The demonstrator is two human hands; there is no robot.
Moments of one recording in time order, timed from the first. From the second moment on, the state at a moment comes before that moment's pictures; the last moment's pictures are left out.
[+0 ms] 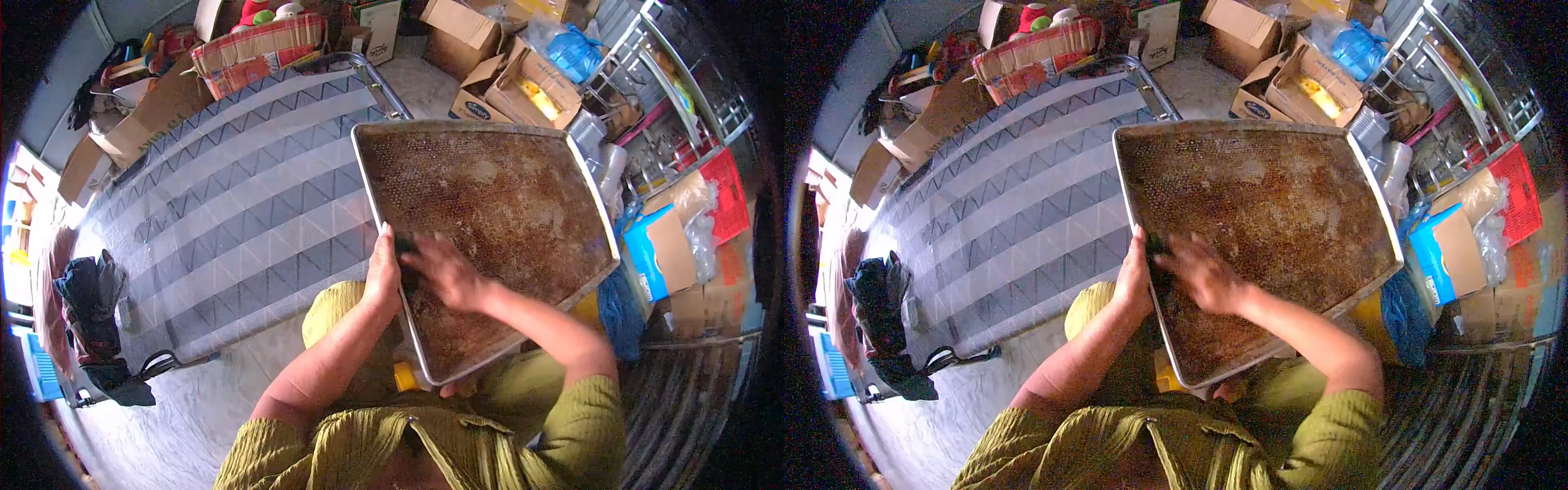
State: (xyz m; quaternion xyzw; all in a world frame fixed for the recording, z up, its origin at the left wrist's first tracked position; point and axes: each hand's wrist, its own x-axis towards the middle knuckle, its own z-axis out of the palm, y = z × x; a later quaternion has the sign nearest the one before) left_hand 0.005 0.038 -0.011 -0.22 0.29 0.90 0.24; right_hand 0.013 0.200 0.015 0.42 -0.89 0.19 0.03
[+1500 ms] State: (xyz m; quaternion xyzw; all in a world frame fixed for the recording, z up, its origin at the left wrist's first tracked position) left_hand 0.012 0.042 0.018 -0.18 0.37 0.89 0.21; right_hand -0.038 0.133 -0.011 0.17 -0.91 0.35 0.15
